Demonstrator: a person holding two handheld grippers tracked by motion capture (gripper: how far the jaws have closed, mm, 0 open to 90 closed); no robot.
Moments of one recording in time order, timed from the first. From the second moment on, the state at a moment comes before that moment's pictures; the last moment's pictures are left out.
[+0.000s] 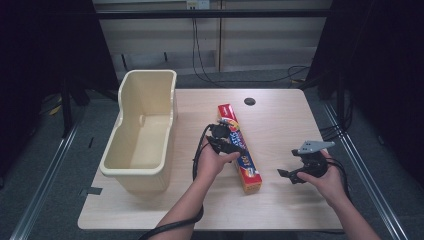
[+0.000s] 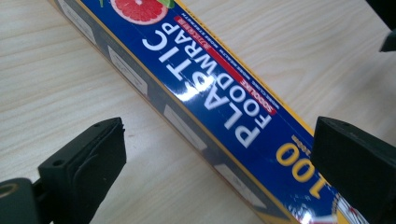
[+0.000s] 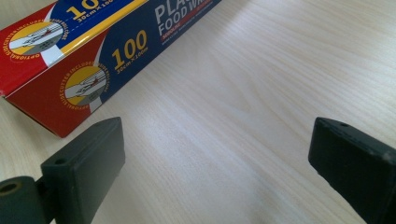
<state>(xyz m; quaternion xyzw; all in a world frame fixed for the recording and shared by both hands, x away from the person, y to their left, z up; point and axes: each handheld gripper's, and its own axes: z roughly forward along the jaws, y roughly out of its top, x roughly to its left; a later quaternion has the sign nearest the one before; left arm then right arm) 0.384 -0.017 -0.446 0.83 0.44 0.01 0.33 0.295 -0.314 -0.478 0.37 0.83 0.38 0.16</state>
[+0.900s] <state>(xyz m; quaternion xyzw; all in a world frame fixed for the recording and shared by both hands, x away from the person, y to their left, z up) 0.407 -0.053 -0.473 0.81 0.50 0.02 0.31 0.296 -0.319 -0.476 0.38 0.82 0.39 0.17</state>
